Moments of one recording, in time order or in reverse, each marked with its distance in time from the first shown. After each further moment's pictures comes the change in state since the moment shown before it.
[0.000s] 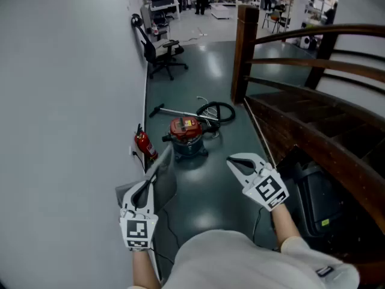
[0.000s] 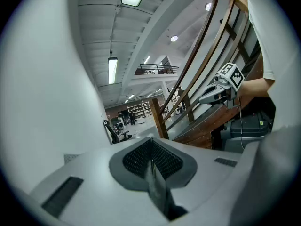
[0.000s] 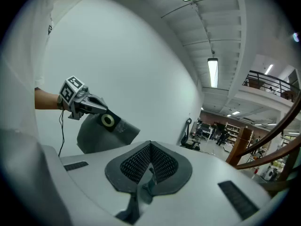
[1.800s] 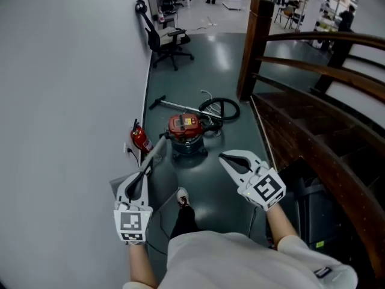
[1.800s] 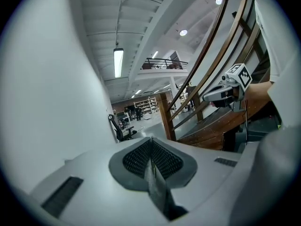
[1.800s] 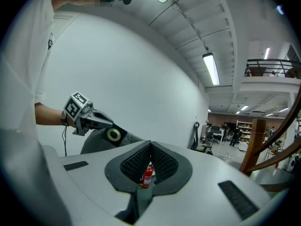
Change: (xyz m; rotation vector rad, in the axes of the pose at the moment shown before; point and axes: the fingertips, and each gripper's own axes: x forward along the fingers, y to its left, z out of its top) left arm 0.115 0.023 -0.005 -0.053 0.045 0.082; right arm 0.073 -0.078 -0.013 0.096 -0.166 0.107
